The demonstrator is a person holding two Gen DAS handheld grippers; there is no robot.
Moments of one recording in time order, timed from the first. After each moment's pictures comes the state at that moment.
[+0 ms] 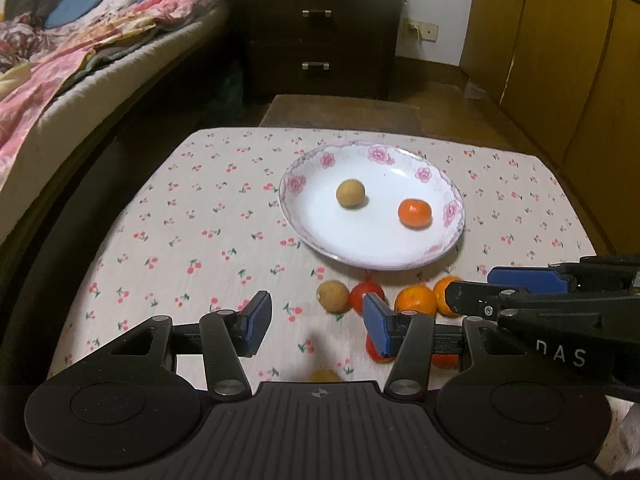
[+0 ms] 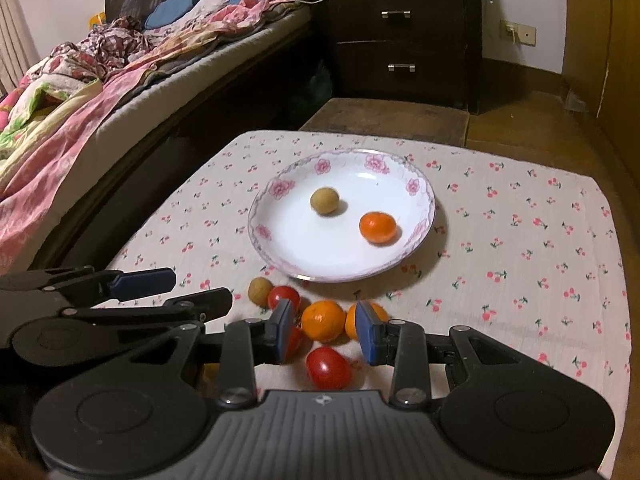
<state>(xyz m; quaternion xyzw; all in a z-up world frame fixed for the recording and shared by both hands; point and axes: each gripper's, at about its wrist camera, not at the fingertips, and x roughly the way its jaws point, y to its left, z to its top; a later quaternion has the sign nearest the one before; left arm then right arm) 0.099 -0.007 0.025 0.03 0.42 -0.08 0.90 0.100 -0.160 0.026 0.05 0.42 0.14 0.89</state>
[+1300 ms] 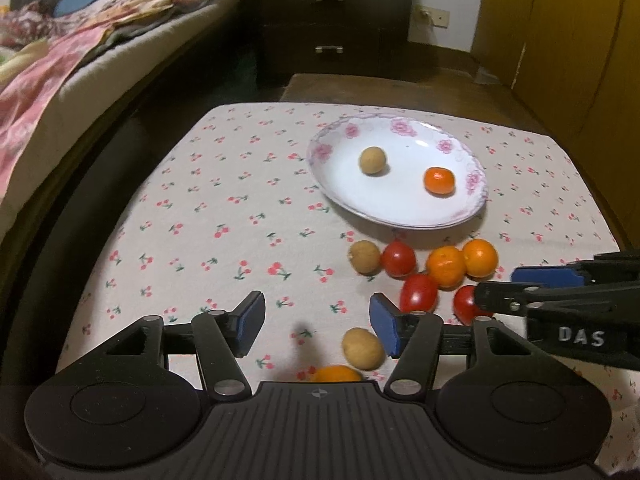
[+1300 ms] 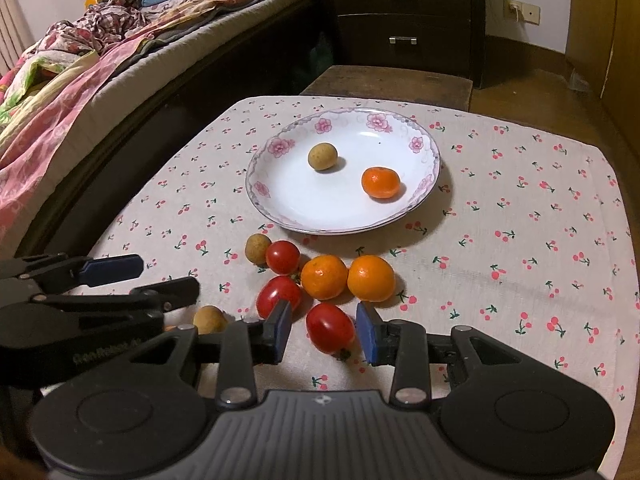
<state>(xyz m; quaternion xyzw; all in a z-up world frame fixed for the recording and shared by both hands) 0.087 0.015 0.012 0.03 0.44 -0.06 0.90 0.093 -0.157 0.007 0.04 0.46 0.14 0.88</state>
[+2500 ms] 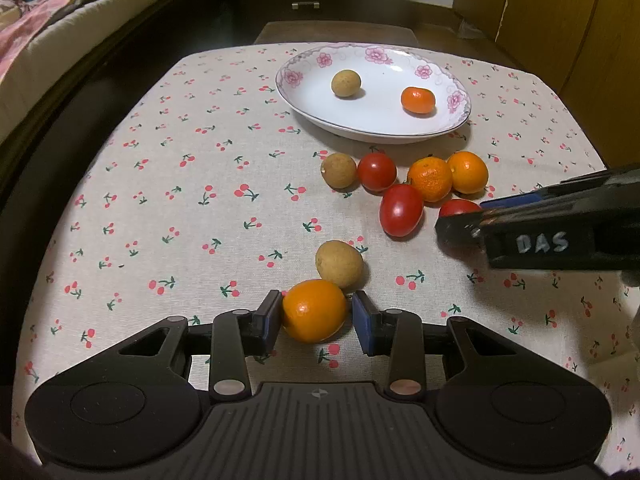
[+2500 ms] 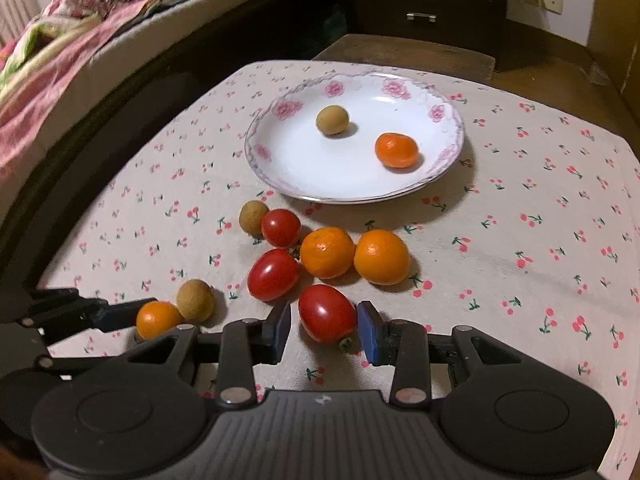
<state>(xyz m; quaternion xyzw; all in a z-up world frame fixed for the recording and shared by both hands) 0.068 0.004 -0.026 0.05 0.49 -0.09 0.87 0.106 -0.147 -0.021 0.01 0.49 0.17 0.86</state>
